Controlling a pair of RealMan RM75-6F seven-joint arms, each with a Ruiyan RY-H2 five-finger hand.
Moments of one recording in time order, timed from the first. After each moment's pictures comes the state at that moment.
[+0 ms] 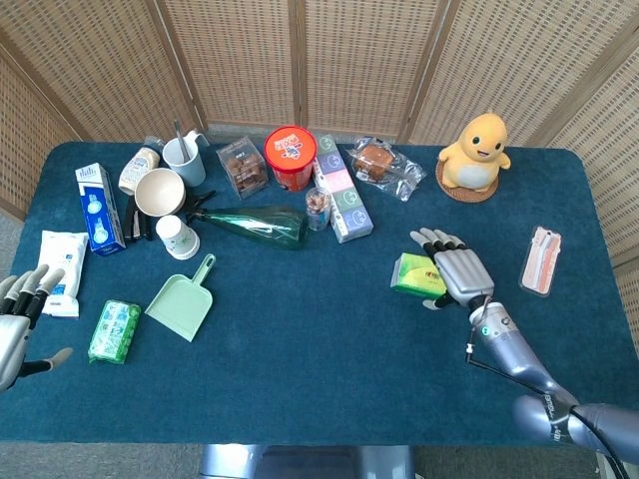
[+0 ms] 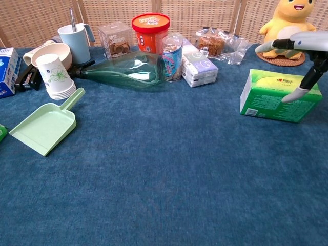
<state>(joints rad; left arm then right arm) -0.11 -0.96 -0.02 -1.78 1.50 1.43 0.07 0.75 -1.26 0.08 -1.60 -0.97 0.94 -0.16</state>
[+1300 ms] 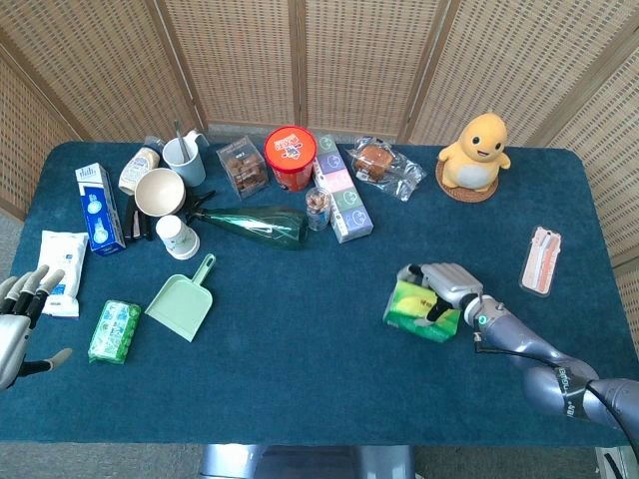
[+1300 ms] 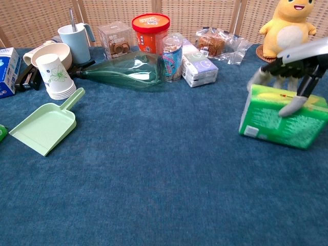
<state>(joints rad) -0.11 -0.95 -0.02 -1.79 1.48 1.41 0.07 0.90 -1.09 0.09 -1.65 -0.88 0.52 0.01</state>
